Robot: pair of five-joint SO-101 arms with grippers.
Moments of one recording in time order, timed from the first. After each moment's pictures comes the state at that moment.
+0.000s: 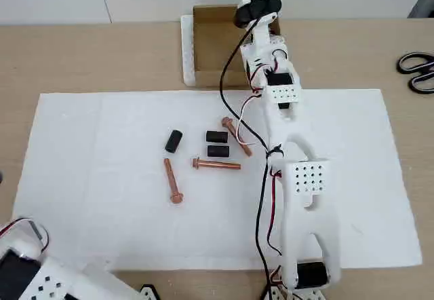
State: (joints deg) left arm -64.4 -68.1 45.4 91.1 -19.9; right arm -8.9 60.7 -47.9 20.6 10.5
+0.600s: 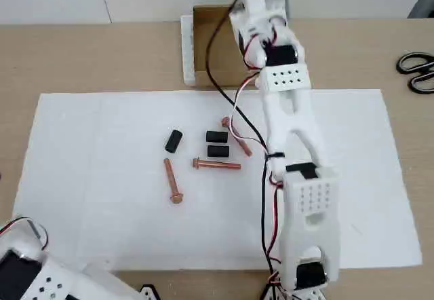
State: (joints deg) left arm -64.4 -68.1 44.1 91.1 -19.9; right arm -14.2 36.7 -50.6 41.3 10.5
